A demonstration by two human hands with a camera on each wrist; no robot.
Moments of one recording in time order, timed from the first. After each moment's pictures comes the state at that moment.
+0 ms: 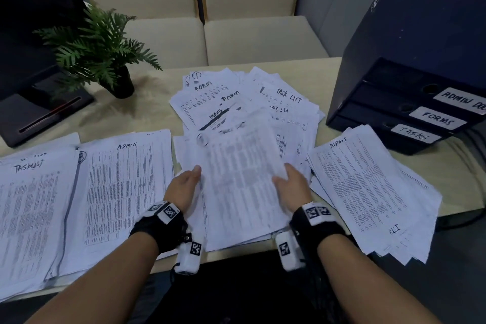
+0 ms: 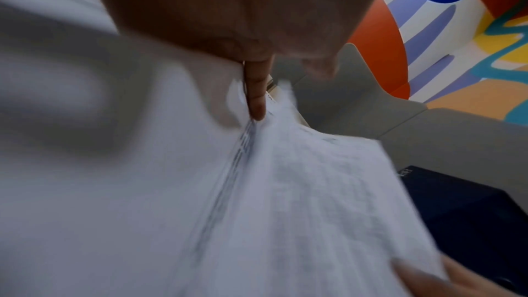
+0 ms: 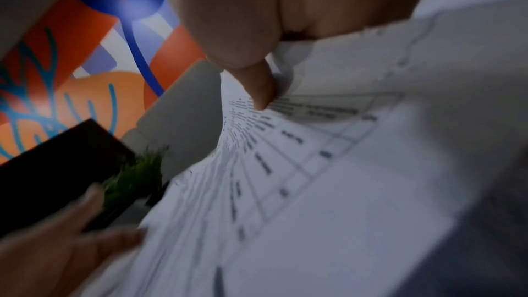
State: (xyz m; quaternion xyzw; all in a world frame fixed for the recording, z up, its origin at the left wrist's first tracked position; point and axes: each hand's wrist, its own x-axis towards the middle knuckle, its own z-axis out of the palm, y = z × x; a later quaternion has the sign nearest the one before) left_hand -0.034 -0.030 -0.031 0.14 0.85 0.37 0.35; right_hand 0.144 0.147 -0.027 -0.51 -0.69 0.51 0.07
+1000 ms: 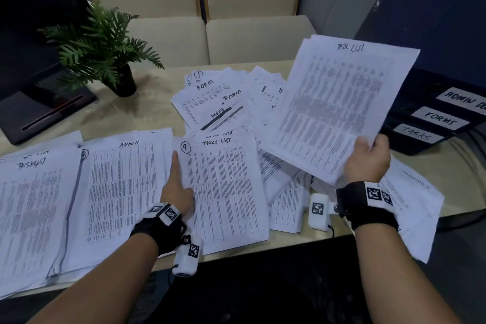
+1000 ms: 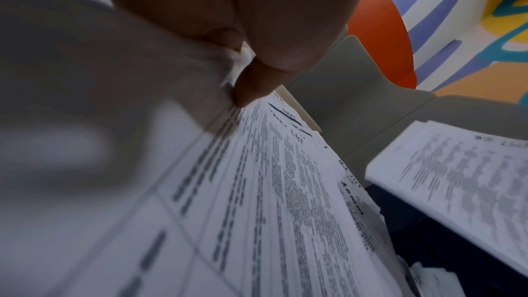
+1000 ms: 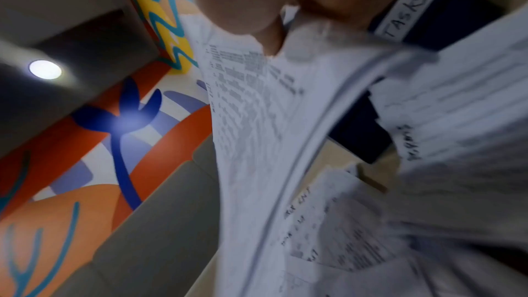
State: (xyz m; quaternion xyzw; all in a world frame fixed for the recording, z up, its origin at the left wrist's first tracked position) left_hand -0.033 -0.045 -0.036 0.14 0.87 0.37 0.31; right_hand 0.177 0.224 0.030 -0.60 -0.57 0.33 0.45
